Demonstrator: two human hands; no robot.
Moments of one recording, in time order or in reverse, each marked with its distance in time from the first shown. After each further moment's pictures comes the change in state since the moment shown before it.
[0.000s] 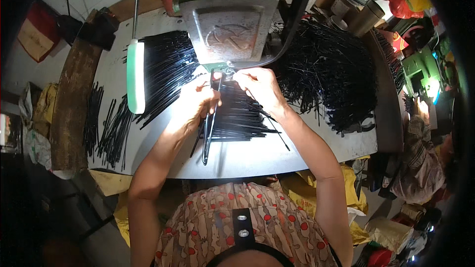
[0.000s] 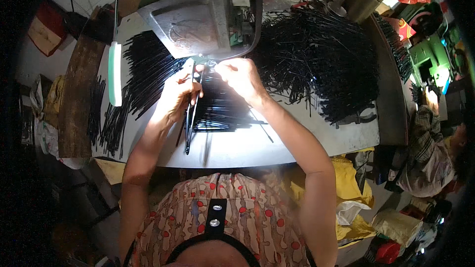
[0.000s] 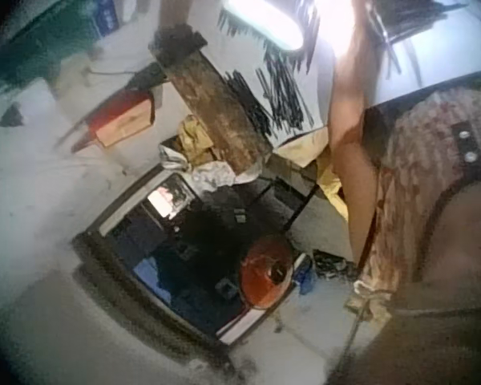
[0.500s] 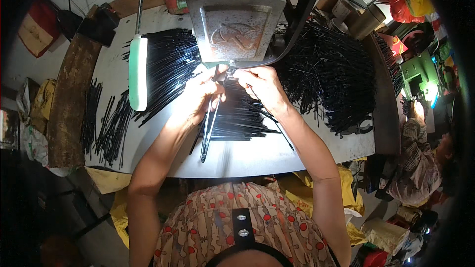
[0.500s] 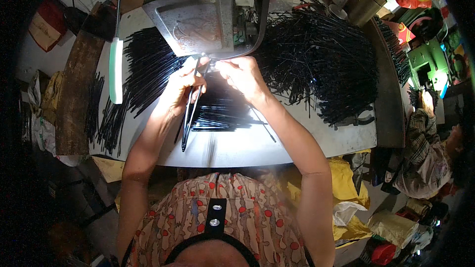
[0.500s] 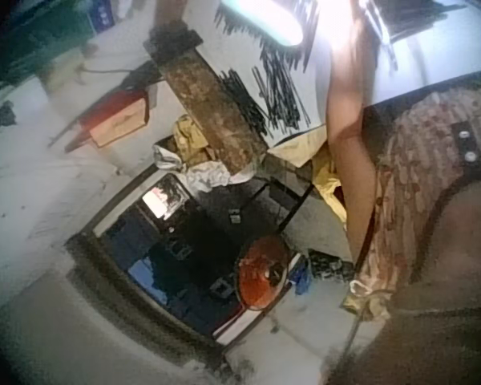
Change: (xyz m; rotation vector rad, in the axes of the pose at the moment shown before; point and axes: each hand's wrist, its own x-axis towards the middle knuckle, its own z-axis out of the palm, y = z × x) left_hand 0.009 0.003 0.004 -0.229 -0.103 -0.002; right_hand -0.003 -0.017 0.002 0.142 -0.063 0.080
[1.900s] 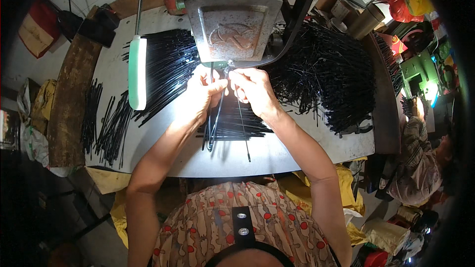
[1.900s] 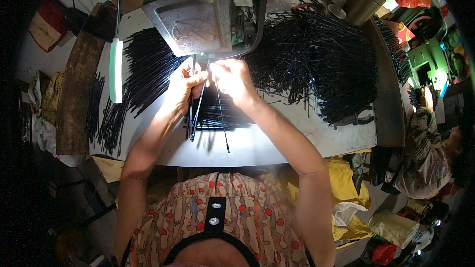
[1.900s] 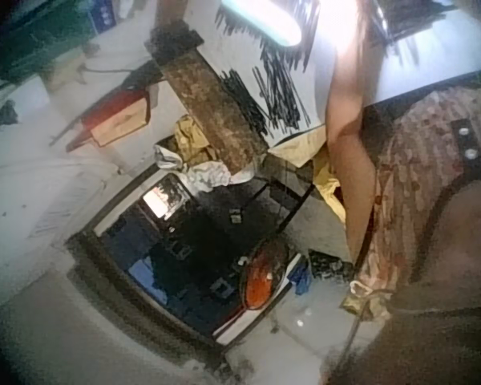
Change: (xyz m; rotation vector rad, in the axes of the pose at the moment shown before) left_hand 0.006 -0.010 0.007 0.065 0.114 0.087; right_hand 0.004 0.016 0.014 0.136 0.020 -0.019
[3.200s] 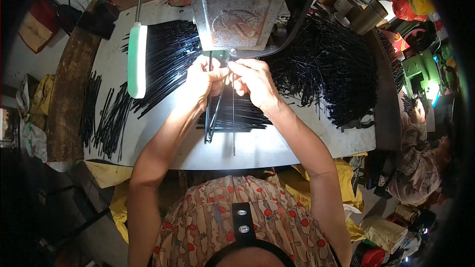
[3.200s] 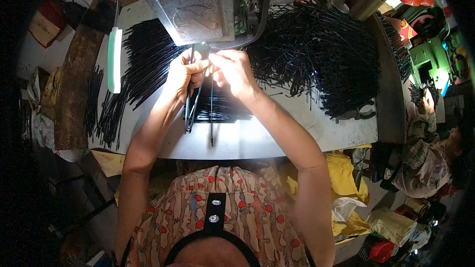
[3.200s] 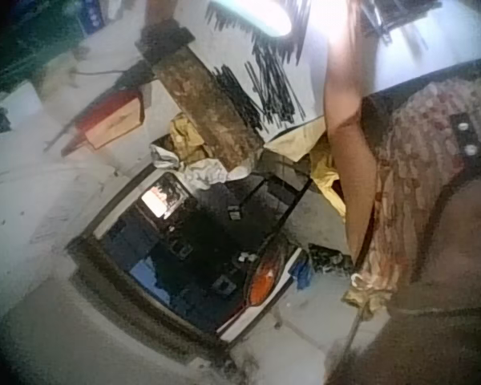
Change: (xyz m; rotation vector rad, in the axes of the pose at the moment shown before) left_hand 0.008 -0.002 -0.005 -0.076 -0.010 -0.014; right_hand 0.000 -0.002 0.006 0.056 0.030 0.064
